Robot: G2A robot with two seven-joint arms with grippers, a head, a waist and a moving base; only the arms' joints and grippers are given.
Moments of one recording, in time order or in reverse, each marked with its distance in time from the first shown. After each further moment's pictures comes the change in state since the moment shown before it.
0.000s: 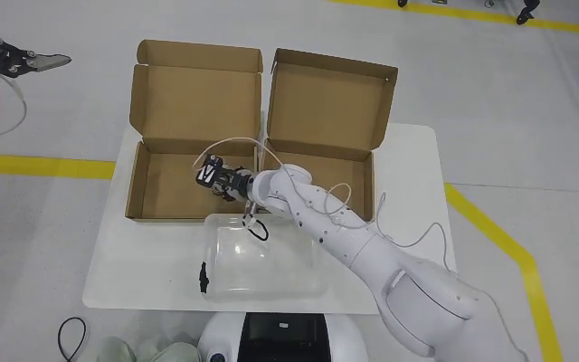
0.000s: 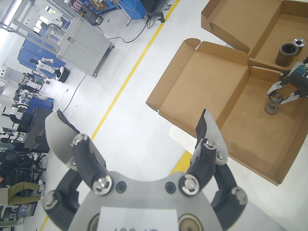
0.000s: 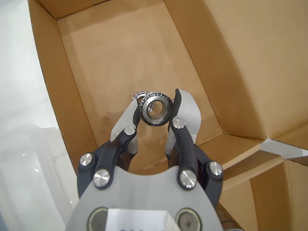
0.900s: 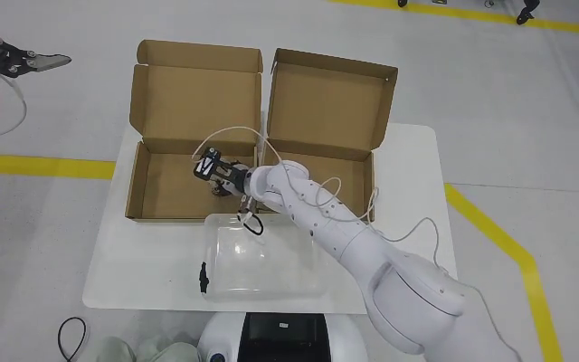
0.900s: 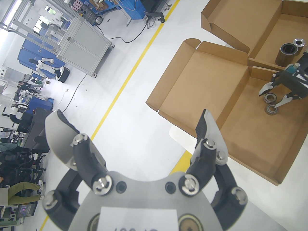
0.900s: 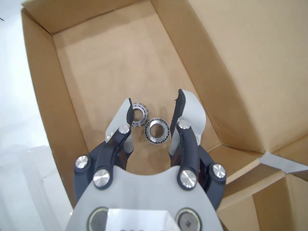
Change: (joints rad) left arm 0.000 0.000 0.000 0.000 0.000 0.000 0.000; right arm 0.035 -0.073 0.030 0.166 -0.014 -0.061 -0.194
